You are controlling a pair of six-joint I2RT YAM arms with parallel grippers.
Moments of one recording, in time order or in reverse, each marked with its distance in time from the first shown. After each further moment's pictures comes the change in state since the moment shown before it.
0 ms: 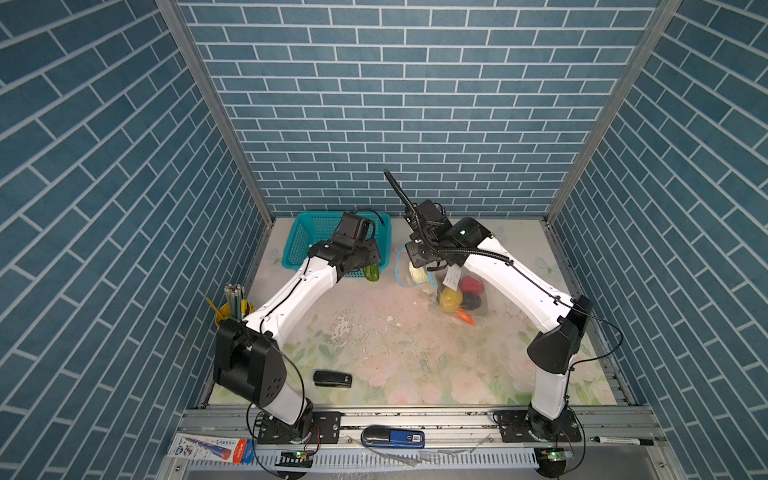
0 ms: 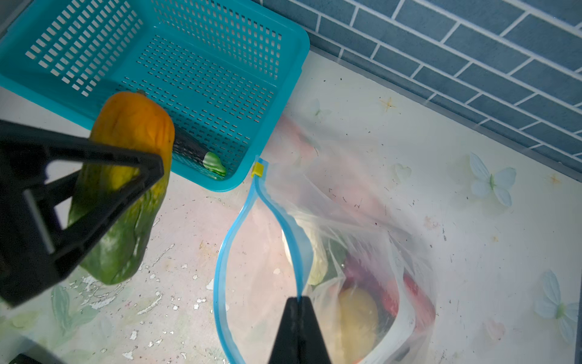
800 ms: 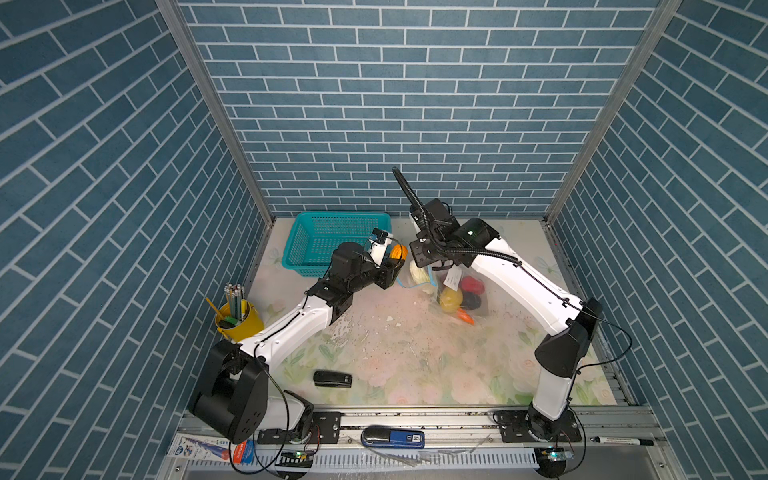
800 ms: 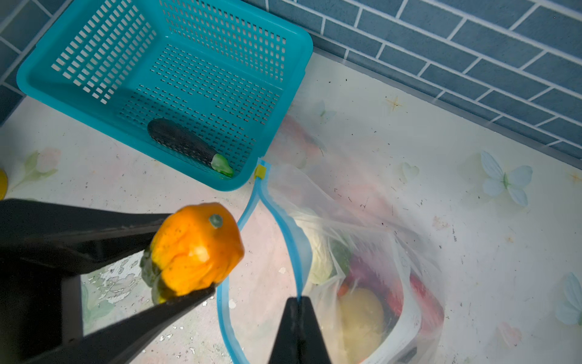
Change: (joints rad) left arm -0.032 -0.161 -0.481 0.816 0.385 0.559; right arm -0.026 -0.052 -0.064 0.045 -0.060 0.001
